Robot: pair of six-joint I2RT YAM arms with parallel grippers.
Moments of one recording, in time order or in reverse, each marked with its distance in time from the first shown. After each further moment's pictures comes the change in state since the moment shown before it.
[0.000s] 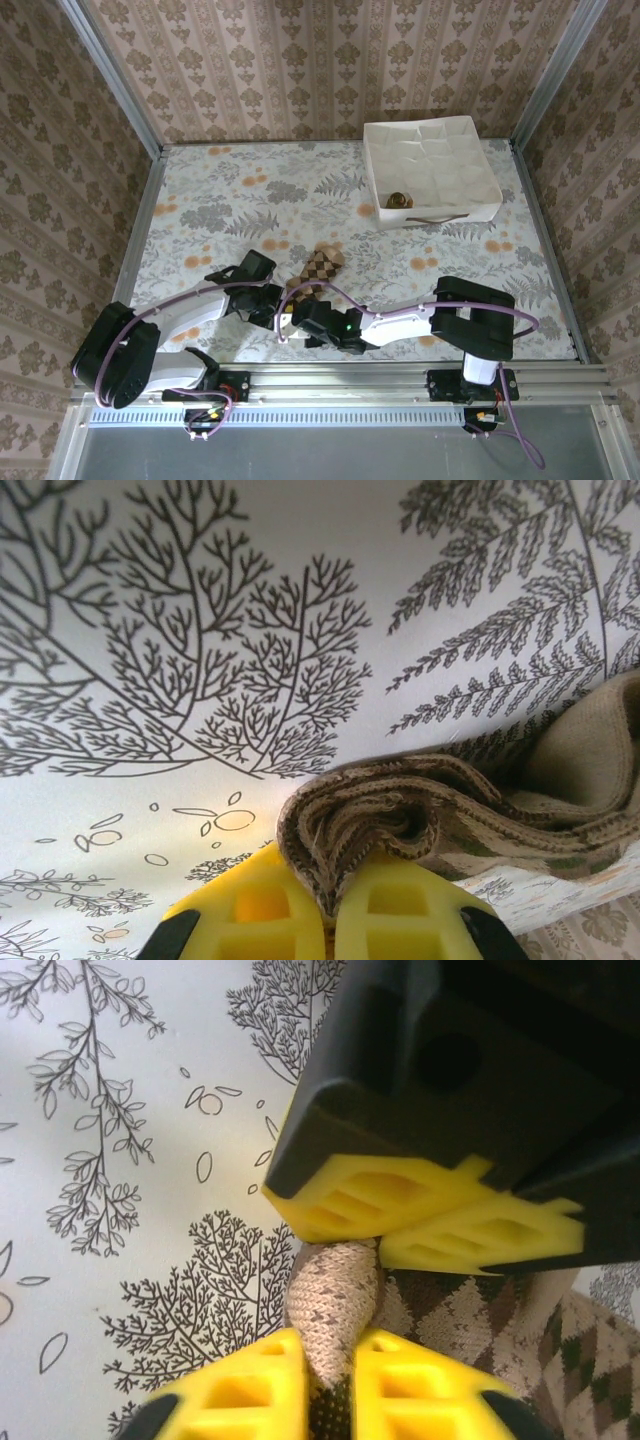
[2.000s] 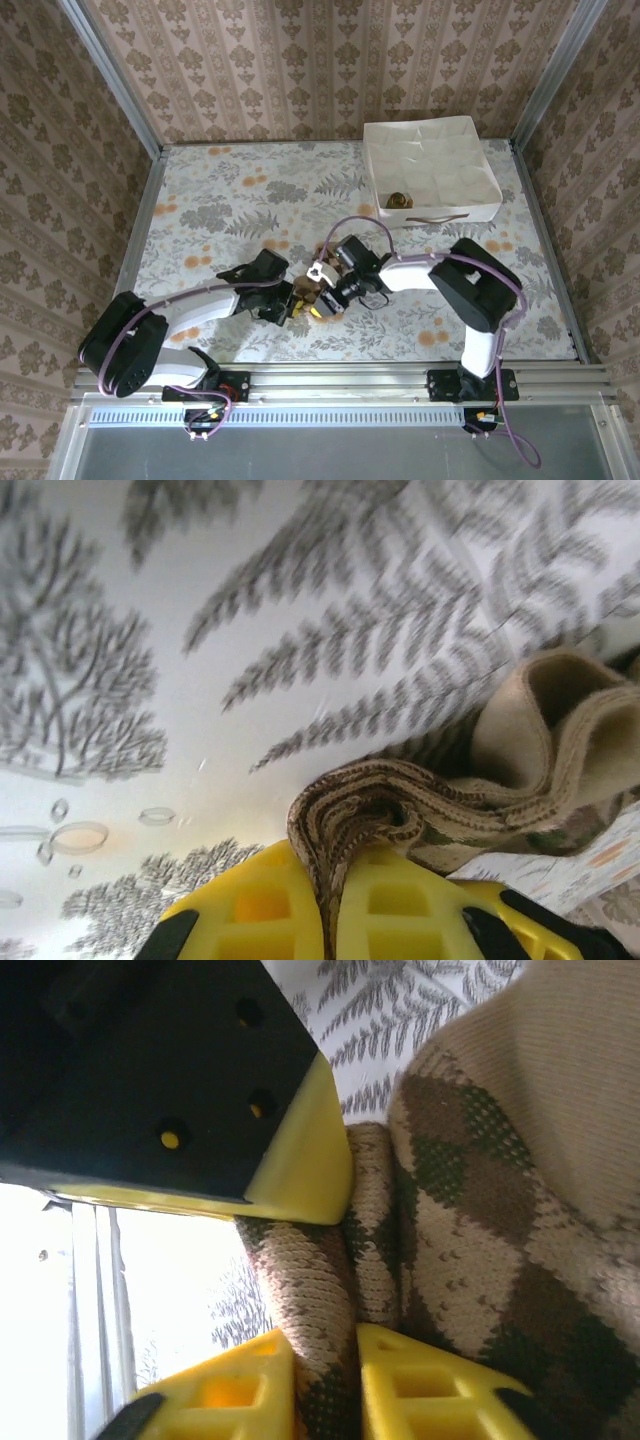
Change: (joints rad) left arm -0.093 0.065 0.038 0.090 -0.070 0.000; right arm -0.476 0.026 -0.002 -0.114 -0.986 0.499
